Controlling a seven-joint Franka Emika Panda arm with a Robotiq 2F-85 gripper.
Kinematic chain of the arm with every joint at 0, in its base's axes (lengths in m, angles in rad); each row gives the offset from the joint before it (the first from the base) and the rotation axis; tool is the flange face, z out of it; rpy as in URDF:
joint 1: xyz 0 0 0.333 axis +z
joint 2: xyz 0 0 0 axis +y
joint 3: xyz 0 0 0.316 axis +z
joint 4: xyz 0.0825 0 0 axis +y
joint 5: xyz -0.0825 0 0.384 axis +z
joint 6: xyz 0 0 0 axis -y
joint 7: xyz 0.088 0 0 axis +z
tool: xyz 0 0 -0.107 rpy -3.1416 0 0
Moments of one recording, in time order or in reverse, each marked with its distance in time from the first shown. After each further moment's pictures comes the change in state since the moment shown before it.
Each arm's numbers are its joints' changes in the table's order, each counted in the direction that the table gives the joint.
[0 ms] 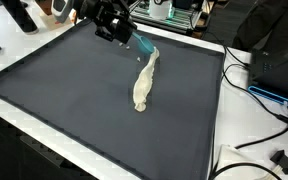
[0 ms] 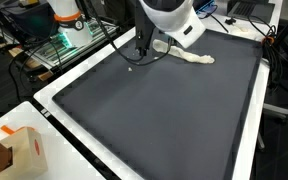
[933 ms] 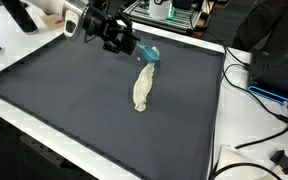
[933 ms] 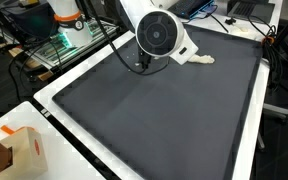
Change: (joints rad) arm -0.001 0.104 -0.006 -0.007 0.084 -0.008 0.096
